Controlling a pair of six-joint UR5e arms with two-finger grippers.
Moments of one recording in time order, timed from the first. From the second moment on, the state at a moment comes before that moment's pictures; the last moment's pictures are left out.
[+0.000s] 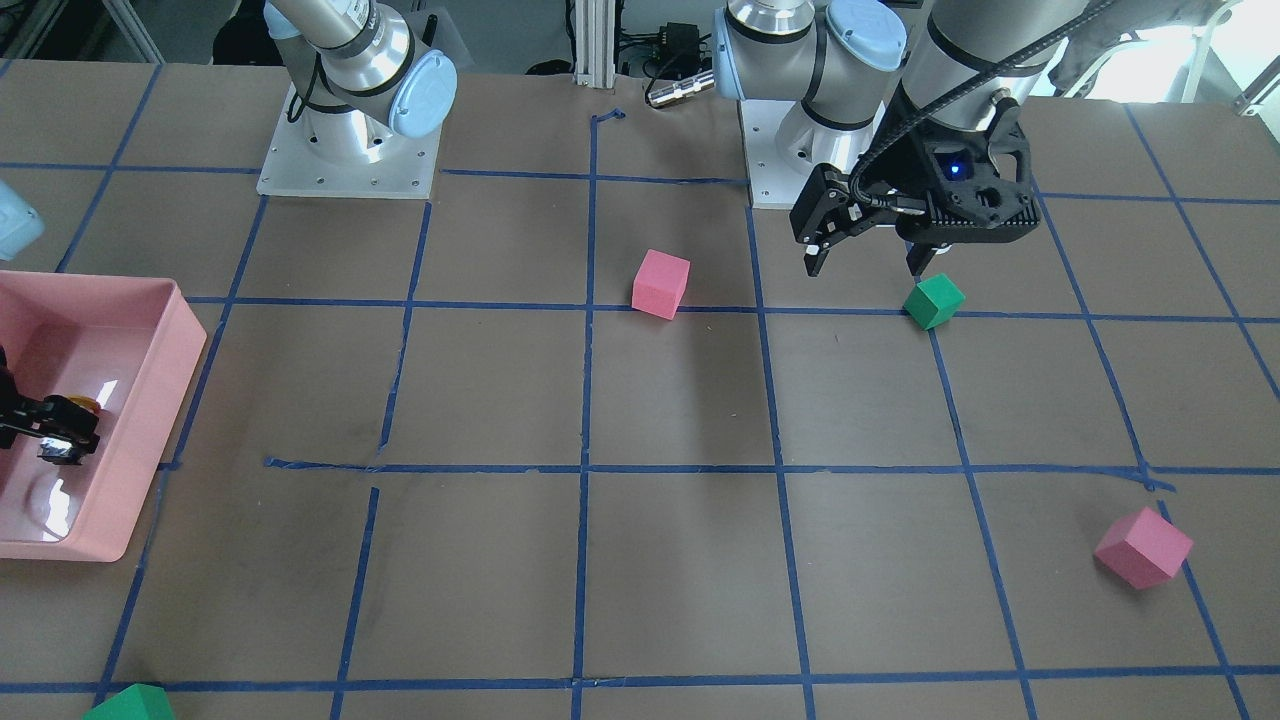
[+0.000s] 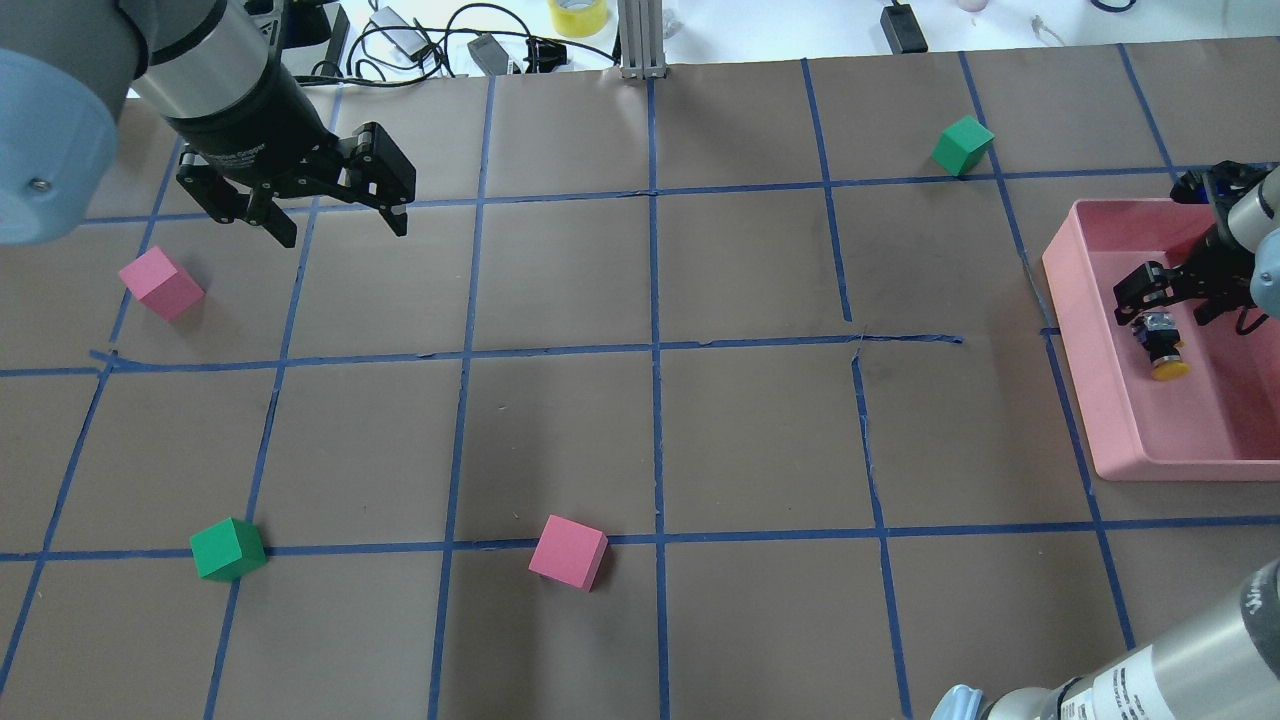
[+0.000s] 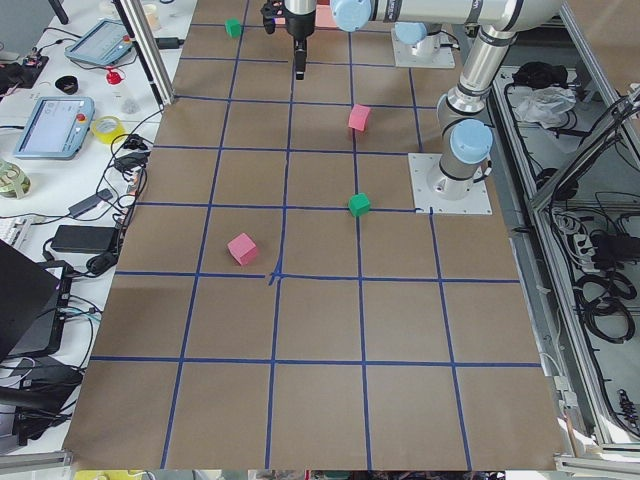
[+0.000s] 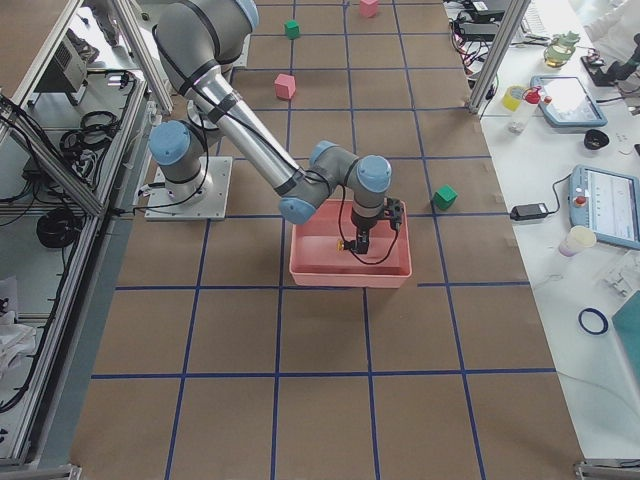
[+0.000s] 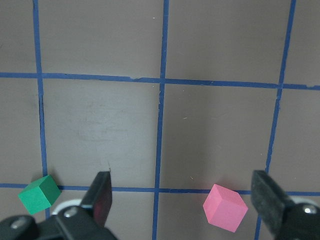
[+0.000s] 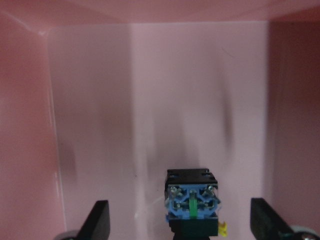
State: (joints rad) left arm -1.57 -1.57 -1.57 -1.52 1.54 -0.03; right arm 0.96 -1.16 1.84 -2.25 -1.58 -0.56
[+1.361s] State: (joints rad) left arm -1.52 -1.58 -1.57 -1.48 1.55 0.03; right arm 0.96 -1.17 1.86 -2.25 -1.59 -0.56
